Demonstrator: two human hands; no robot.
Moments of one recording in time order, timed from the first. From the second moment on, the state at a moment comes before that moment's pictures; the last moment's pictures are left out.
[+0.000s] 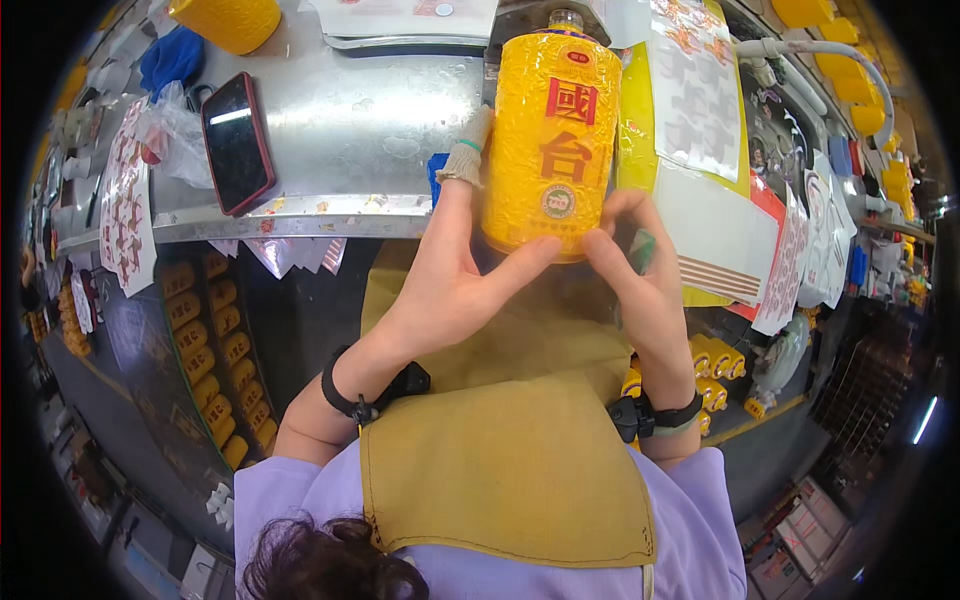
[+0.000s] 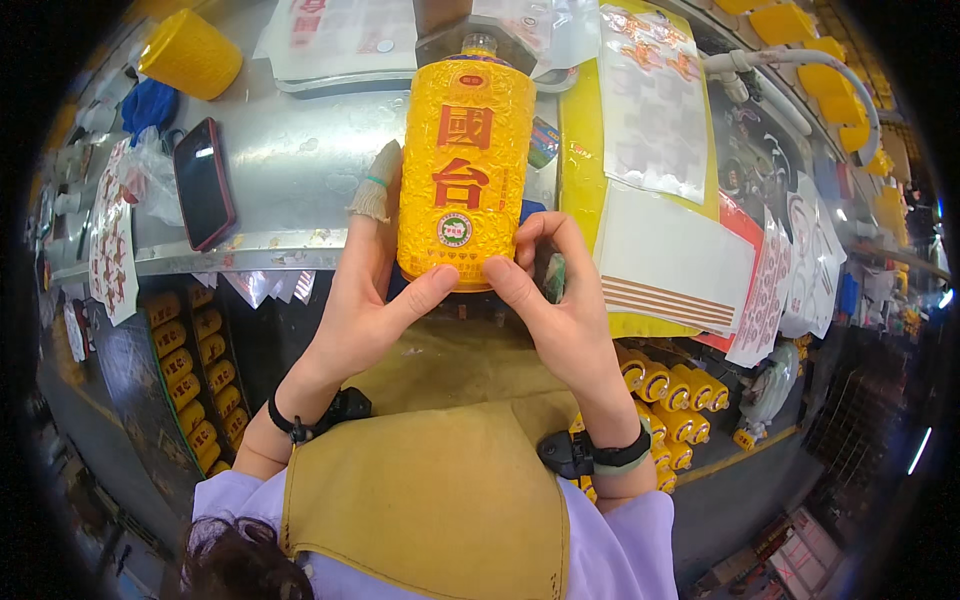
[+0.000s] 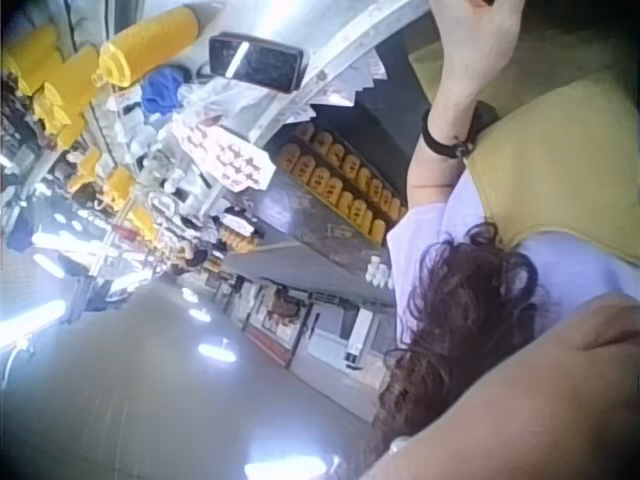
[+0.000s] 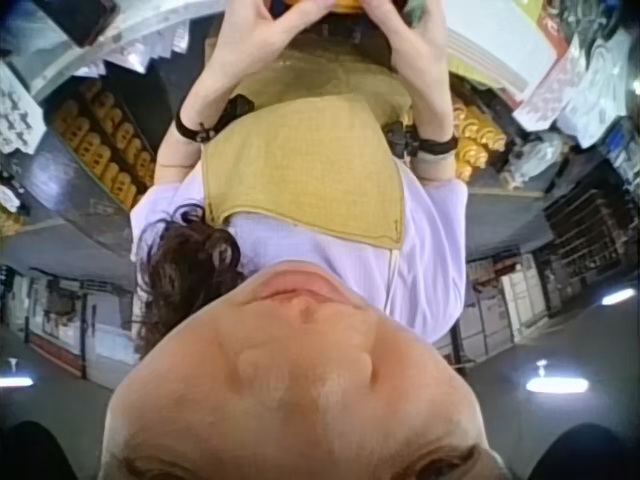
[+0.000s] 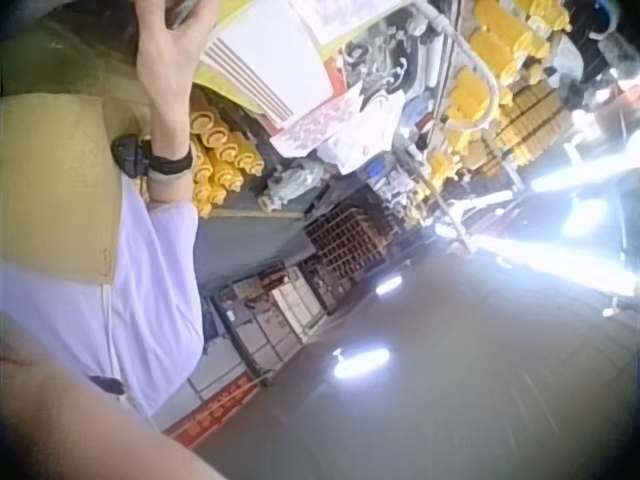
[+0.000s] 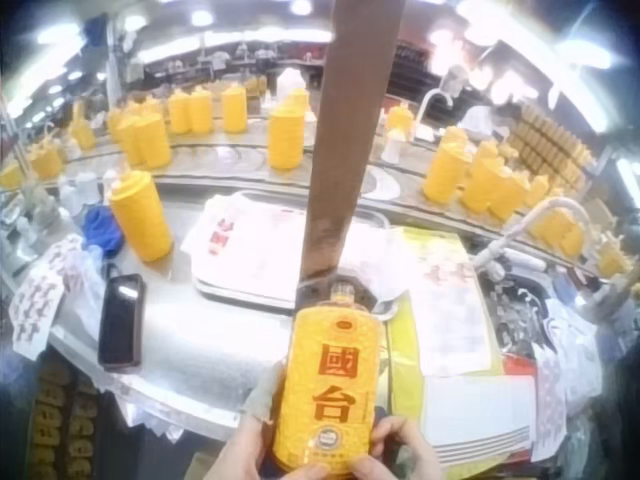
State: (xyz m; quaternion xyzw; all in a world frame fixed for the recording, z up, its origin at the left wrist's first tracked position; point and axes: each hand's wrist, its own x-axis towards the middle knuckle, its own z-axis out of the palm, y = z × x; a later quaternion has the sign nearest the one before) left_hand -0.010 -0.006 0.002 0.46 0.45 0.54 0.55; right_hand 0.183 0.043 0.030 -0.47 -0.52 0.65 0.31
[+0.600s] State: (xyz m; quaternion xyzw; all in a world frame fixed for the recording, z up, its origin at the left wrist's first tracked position) left_hand -0.005 -0.006 -0.002 0.44 0.45 0.58 0.50; right_hand 0.184 0.042 0.024 -0.46 -0.54 0.63 0.31
